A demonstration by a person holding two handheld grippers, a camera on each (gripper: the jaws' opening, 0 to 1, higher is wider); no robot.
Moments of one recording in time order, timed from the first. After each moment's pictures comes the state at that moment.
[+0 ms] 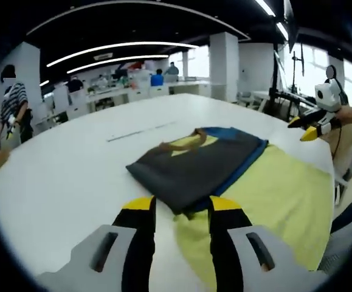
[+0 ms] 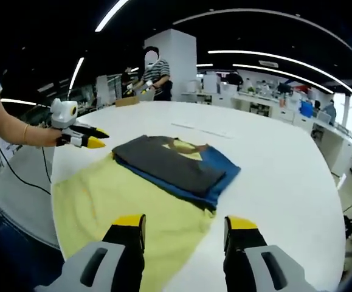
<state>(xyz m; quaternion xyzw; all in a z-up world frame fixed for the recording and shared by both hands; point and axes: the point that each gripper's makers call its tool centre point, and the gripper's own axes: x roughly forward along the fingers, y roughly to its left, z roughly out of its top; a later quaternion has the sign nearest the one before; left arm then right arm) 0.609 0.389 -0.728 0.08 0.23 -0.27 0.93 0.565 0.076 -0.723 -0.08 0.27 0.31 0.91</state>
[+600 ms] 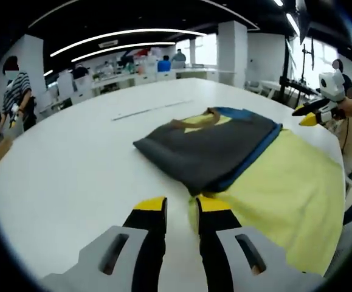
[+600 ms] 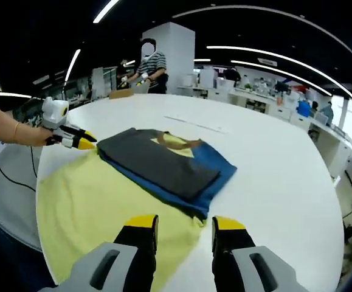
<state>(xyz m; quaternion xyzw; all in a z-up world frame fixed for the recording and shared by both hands) 0.621 0.400 -0.768 0.08 0.27 -0.25 0.92 0.599 0.080 -0.743 -0.10 0.29 0.29 0.91</state>
